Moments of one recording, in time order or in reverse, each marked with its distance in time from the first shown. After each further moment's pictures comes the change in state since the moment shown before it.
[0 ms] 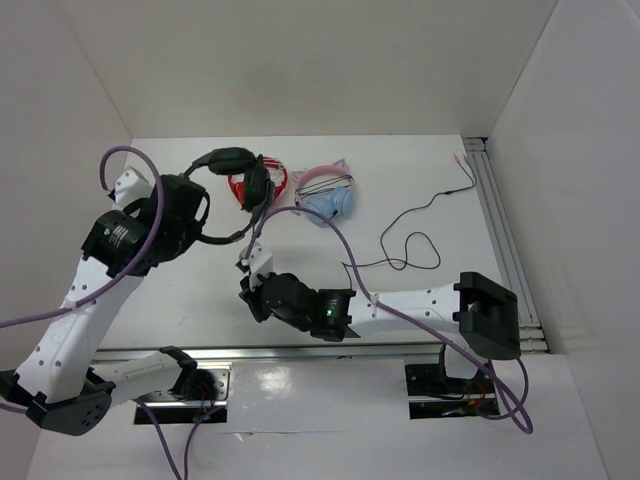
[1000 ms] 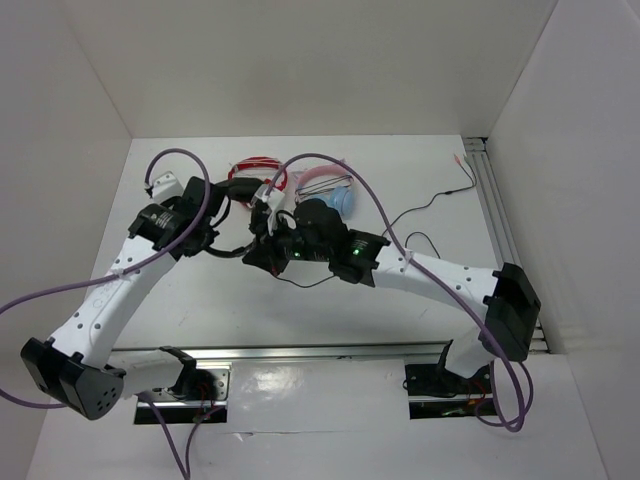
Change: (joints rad) left arm 0.090 0.094 -0.280 0.175 0.000 0.237; right arm -0.301 -0.088 0.170 -0.171 -0.651 -0.053
